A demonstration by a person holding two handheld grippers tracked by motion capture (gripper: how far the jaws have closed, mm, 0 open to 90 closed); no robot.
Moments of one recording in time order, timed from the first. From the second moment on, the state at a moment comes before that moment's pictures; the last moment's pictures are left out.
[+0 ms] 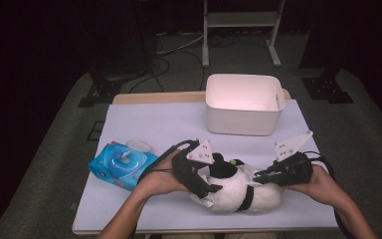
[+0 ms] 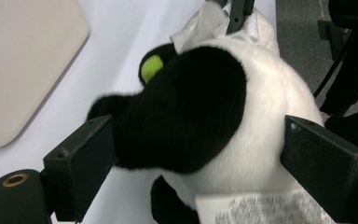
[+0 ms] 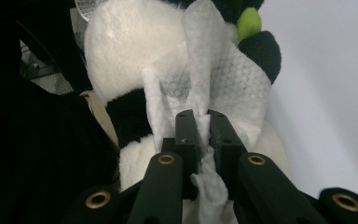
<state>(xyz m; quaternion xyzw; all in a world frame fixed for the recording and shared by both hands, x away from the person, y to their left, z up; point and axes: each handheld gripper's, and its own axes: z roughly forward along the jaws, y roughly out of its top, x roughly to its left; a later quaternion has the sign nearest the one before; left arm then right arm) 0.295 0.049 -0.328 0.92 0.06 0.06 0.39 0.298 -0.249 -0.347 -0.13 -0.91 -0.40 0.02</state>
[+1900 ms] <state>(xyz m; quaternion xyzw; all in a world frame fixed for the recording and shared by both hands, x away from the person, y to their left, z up) 0.299 0.047 -0.345 0.91 0.04 0.05 0.40 0.290 -0.303 -0.354 -0.19 -0.89 -0.42 0.01</state>
